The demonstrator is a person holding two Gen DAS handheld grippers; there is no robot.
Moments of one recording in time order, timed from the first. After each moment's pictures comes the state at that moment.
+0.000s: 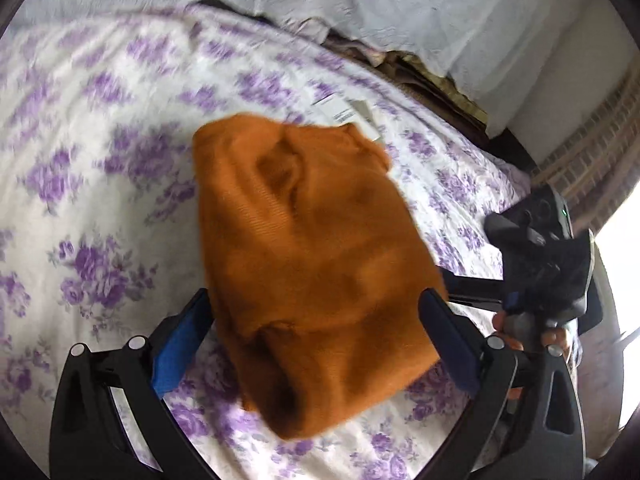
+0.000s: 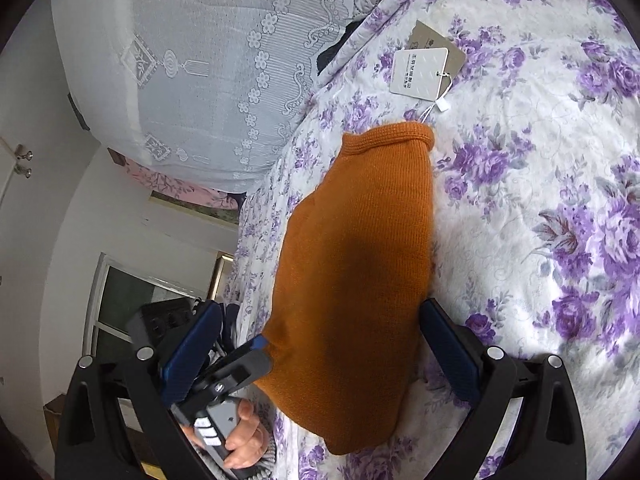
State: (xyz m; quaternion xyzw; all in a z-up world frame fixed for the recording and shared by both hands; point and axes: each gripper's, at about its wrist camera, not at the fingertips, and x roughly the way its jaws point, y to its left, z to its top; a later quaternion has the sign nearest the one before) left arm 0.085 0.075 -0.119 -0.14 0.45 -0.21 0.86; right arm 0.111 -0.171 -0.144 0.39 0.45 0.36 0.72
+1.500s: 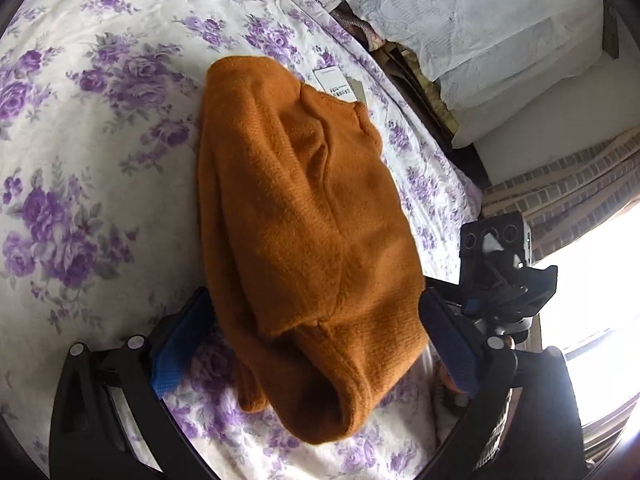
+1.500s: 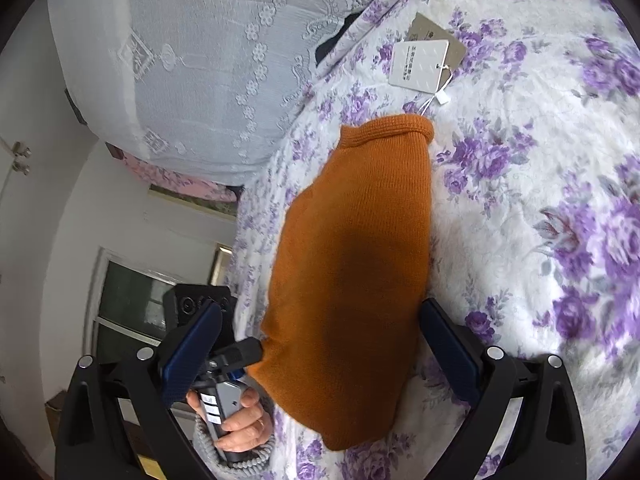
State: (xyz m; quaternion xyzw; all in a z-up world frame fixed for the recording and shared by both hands) left arm 0.109 0.108 -0.153 -0.29 0.51 -0.30 0.76; right arm 0.115 -0.165 -0.144 0.37 0.47 0.36 0.71
